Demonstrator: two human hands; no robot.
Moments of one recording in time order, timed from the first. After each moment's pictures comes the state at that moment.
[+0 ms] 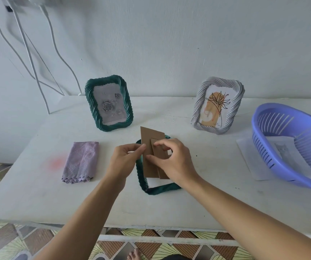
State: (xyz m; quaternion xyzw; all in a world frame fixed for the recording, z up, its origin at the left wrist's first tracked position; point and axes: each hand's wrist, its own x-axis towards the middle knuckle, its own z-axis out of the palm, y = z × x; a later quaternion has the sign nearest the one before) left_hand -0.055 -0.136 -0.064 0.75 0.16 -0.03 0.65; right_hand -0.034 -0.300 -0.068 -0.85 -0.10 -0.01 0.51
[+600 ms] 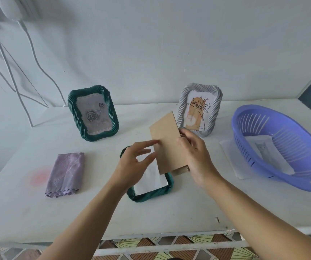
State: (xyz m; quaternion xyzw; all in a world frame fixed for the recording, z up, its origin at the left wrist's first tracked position) left_hand -0.046 -0.184 -0.049 0.81 -0.01 -0.01 0.58; right_hand -0.029 -0.368 -0.030 -0.72 -0.04 0.00 0.70
